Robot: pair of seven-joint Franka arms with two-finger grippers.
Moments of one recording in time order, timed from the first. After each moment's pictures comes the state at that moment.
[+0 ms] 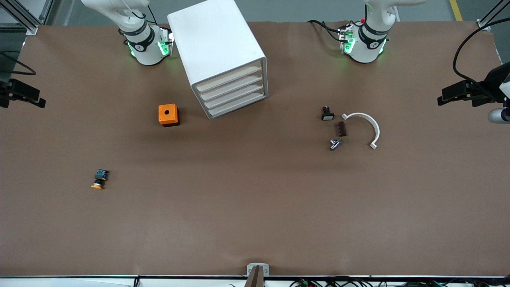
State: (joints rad) left arm -0.03 0.12 0.02 -1.40 -0.04 1.38 0.02; right arm 0.01 0.08 -0.11 -1.38 0.02 1.37 -0.07
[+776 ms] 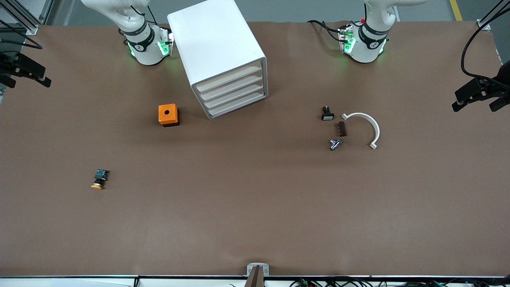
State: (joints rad) left arm -0.03 -0.03 0.04 -1.58 -0.02 1.64 0.02; right arm 0.02 -0.12 -0.10 -1.62 0.02 1.45 -0.07
